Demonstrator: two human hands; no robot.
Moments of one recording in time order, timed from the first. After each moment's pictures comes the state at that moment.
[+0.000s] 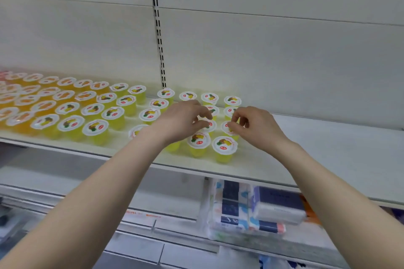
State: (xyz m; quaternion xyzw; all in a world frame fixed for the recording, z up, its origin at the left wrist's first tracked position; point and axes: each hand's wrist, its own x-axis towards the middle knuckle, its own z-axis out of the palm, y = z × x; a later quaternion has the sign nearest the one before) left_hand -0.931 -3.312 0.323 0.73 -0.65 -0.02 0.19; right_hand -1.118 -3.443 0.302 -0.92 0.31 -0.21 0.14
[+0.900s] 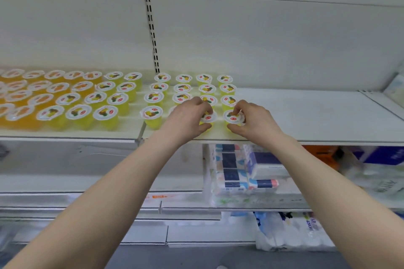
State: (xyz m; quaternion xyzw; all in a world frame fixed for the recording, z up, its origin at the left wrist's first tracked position) left_hand -0.945 -3.259 0.288 0.68 -0.70 0.04 0.20; right_hand -1.138 -3.351 0.286 -0.89 0.41 -0.19 0.09
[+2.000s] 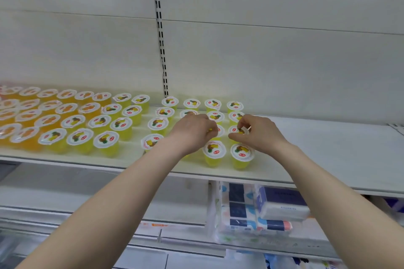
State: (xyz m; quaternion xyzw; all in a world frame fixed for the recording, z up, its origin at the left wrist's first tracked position) left_hand -0.925 -3.314 0.310 0.73 -0.67 -0.01 0.13; right_hand -1.106 -3.423 0.304 -0.88 0.43 -0.14 0.15
